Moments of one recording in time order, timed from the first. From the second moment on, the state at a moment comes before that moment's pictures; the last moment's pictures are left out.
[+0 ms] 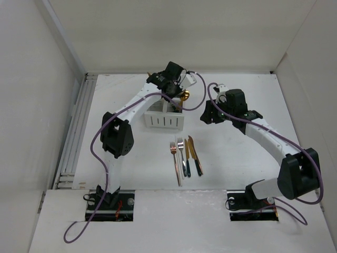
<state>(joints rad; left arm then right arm) -0.60 2.09 2.03 -0.86 -0.12 0.52 0.34 1.39 1.00 -0.25 -0.30 0.20</state>
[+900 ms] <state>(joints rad) -0.58 1.94 1.93 -0.72 -0.12 0.38 0.39 1.34 0.98 -0.22 -0.28 0.25</state>
